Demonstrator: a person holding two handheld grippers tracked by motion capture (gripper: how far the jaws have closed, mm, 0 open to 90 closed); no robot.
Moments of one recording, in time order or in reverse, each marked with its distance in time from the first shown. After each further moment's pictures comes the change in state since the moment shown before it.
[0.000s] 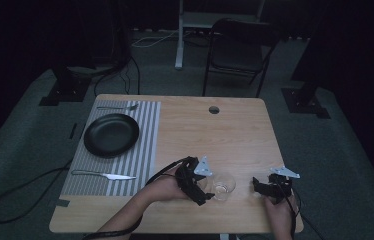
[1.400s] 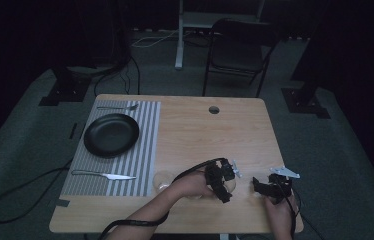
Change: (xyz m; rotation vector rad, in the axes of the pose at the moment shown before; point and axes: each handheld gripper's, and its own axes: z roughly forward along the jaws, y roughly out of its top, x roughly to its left) left arm -0.009 0.053 0.073 0.284 0.013 0.038; right arm 0.000 0.000 0.000 0.000 0.000 0.002
